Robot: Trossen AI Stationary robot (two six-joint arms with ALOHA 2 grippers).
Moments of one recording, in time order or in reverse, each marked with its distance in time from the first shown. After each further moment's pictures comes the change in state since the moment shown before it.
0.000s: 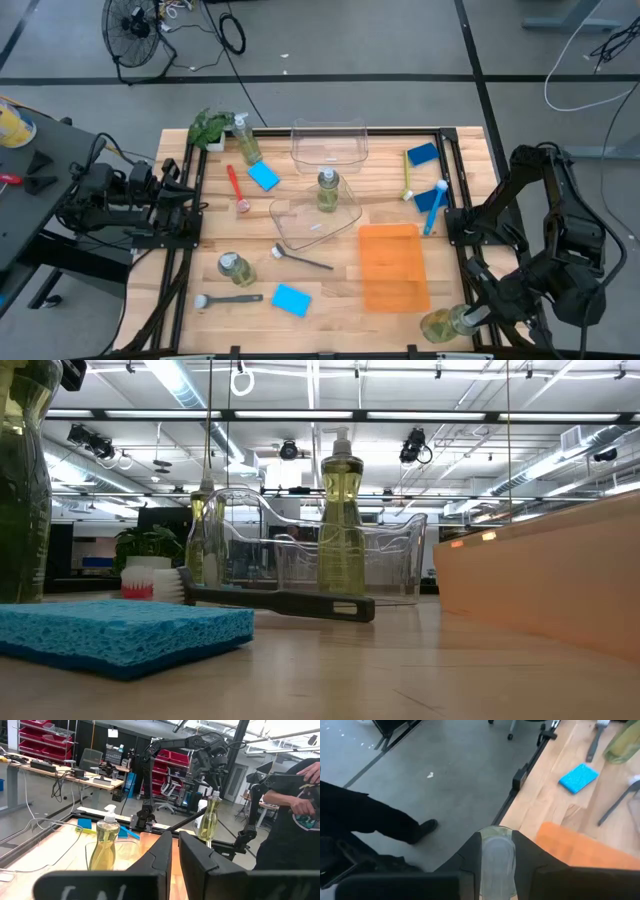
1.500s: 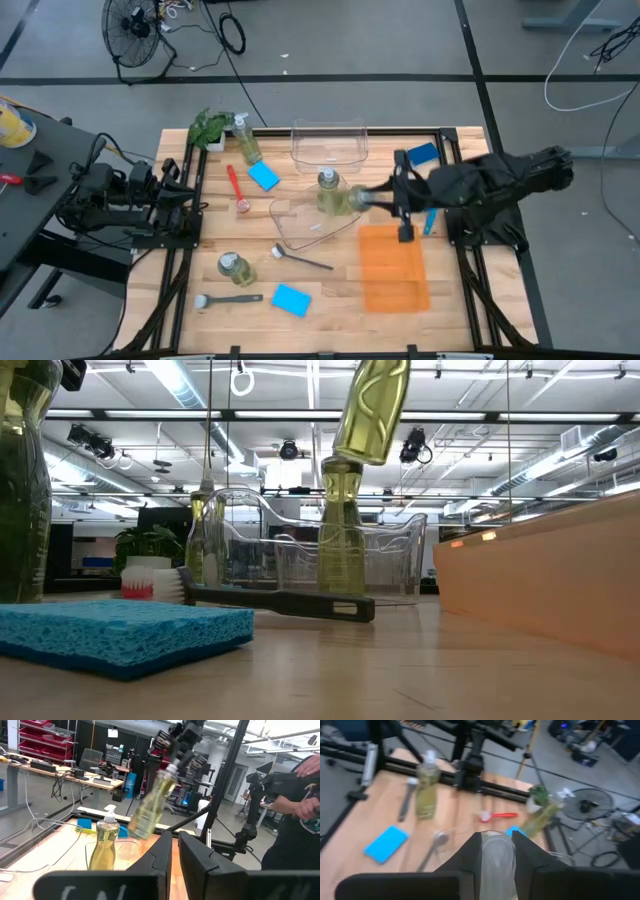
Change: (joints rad) left arm 0.000 0.000 0.000 0.000 0.000 0.000; right arm -0.915 0.000 0.000 0.314 0.006 -0.697
